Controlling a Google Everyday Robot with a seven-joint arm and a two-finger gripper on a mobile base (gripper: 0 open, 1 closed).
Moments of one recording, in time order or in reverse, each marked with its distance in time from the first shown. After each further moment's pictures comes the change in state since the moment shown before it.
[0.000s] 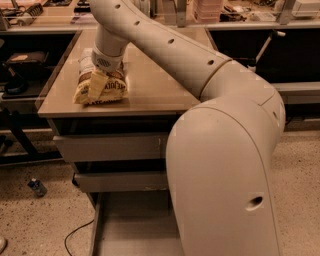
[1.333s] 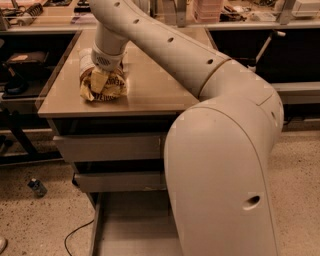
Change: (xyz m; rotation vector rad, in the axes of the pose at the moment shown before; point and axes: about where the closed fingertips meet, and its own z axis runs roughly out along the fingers) arm -0.003 -0.001 -0.006 0.000 0.000 0.000
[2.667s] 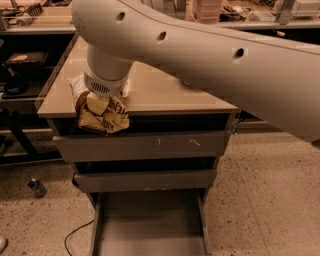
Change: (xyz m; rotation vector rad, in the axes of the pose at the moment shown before) arm 0.024 0.144 -0.098 0.130 0.019 0.001
